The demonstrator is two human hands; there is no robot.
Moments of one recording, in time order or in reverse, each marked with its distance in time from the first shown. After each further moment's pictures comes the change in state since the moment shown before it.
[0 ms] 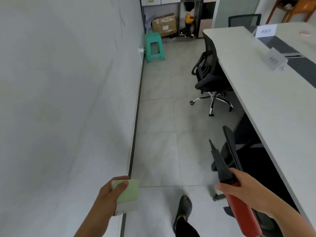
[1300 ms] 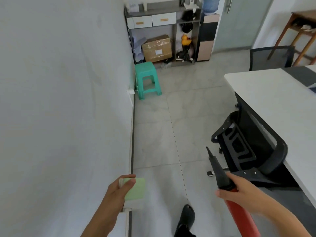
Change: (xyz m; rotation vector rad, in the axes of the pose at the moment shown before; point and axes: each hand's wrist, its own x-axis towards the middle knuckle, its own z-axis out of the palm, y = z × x) left_hand 0.786 0.568 0.110 0.025 -0.100 0.034; right_hand 0.777 -0.394 -0.337 -0.100 0.000 0.026
